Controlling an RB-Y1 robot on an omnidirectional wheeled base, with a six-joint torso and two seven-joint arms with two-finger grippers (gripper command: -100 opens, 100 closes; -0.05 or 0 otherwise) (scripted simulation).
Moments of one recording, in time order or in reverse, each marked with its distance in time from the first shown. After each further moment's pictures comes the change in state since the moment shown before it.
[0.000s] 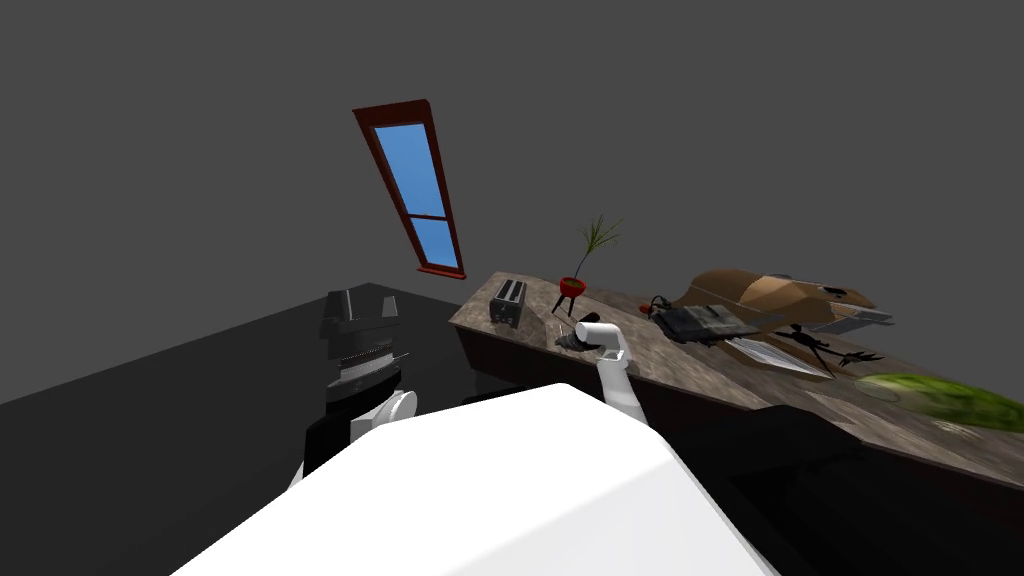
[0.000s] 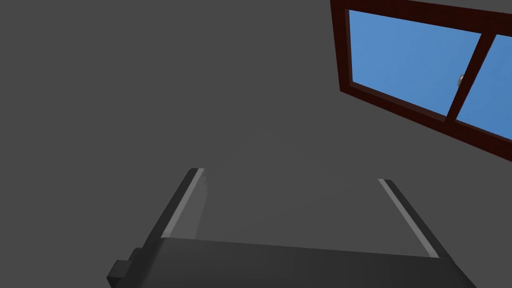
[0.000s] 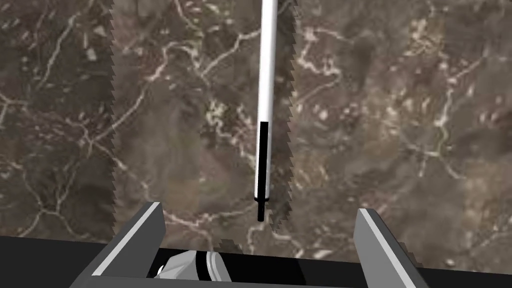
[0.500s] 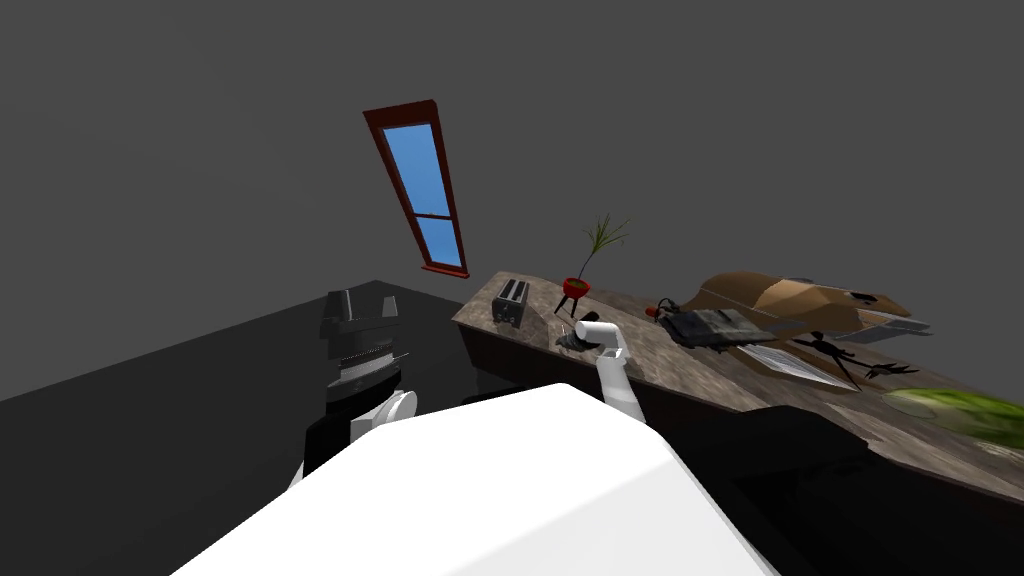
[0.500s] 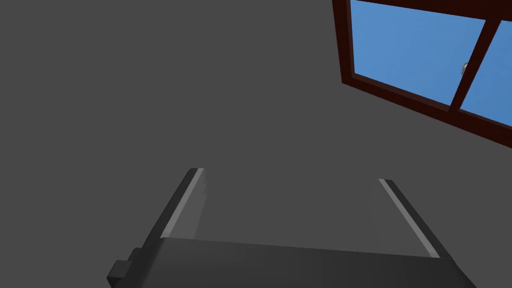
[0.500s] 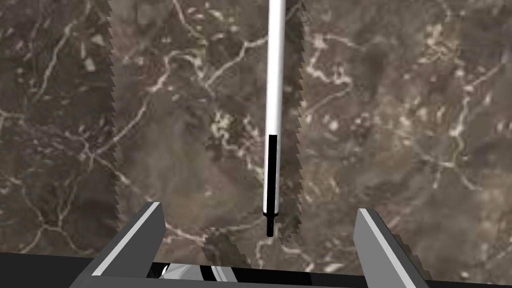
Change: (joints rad) left arm 0.000 0.000 0.000 0.000 0.000 0.000 0.000; right arm -0.023 -0.002 -0.010 0.041 0.012 0.007 -0.021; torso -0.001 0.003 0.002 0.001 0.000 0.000
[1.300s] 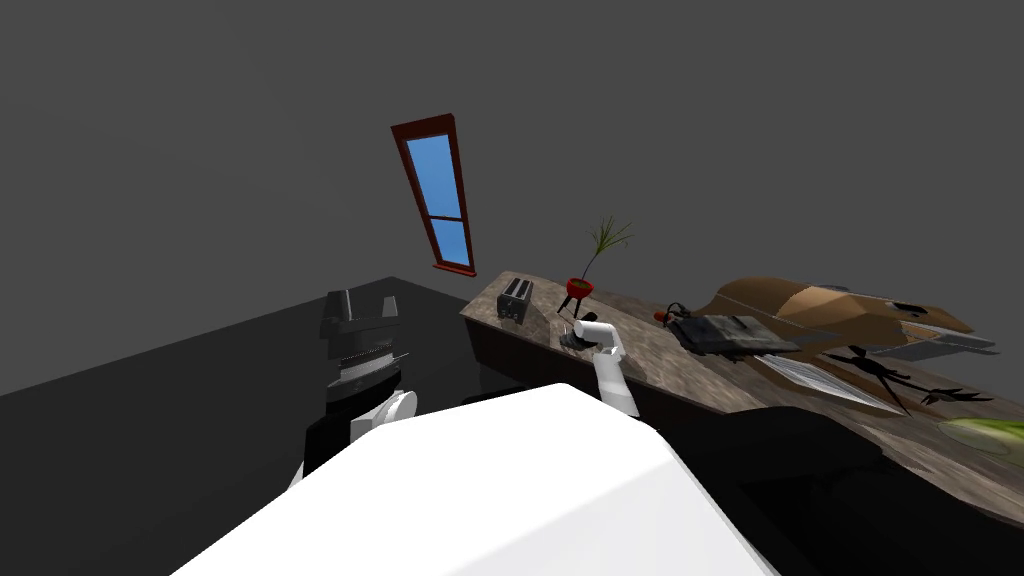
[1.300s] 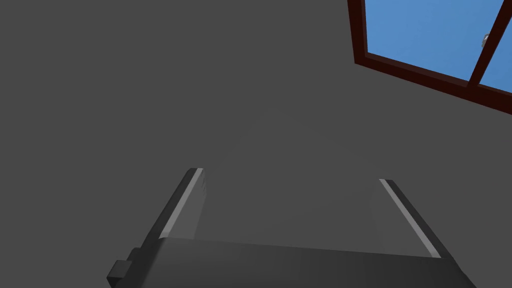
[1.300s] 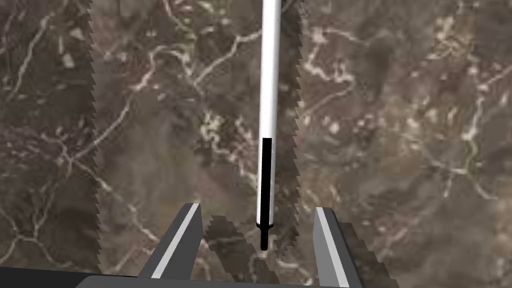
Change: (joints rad) left arm 0.000 0.000 0.000 0.000 0.000 0.000 0.000; right arm -0.040 0.011 -0.025 0.121 0.041 -0.075 -0.001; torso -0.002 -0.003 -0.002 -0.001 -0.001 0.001
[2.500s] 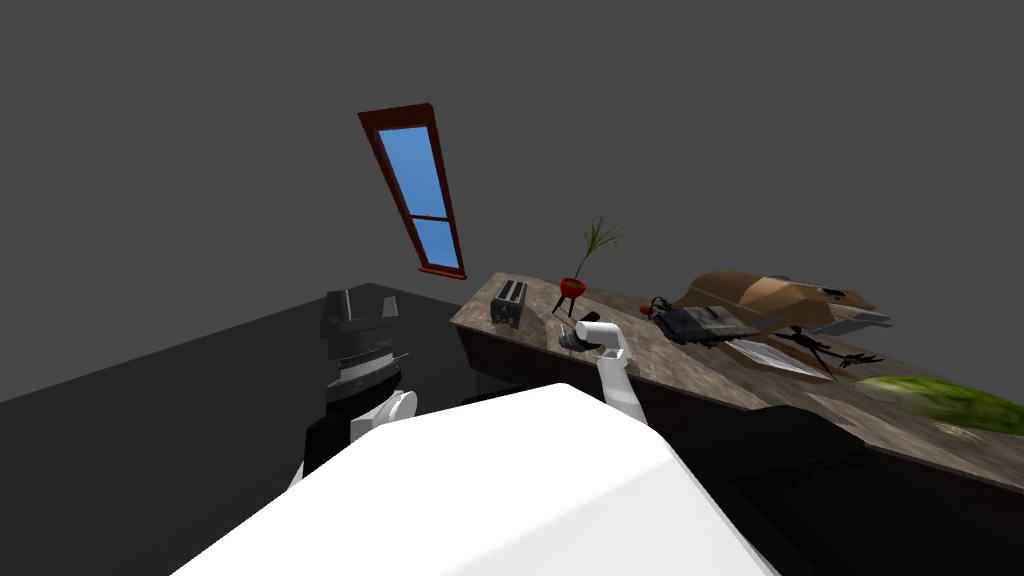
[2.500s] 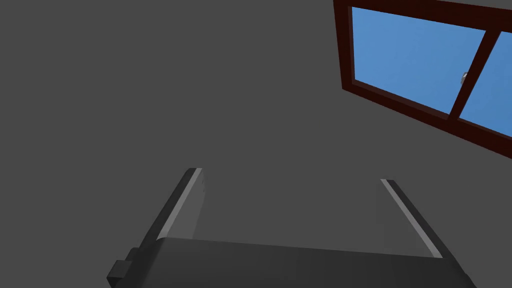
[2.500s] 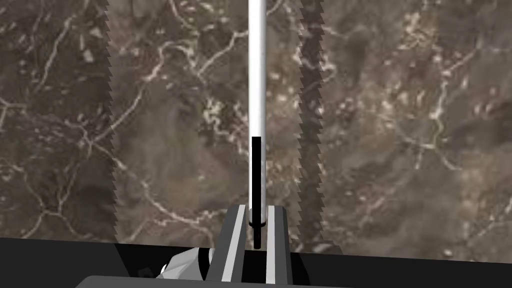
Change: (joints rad) left arm 0.000 0.000 0.000 0.000 0.000 0.000 0.000; right arm 0.050 -0.014 0.028 -0.142 -0.051 0.084 0.004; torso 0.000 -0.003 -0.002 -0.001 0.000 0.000
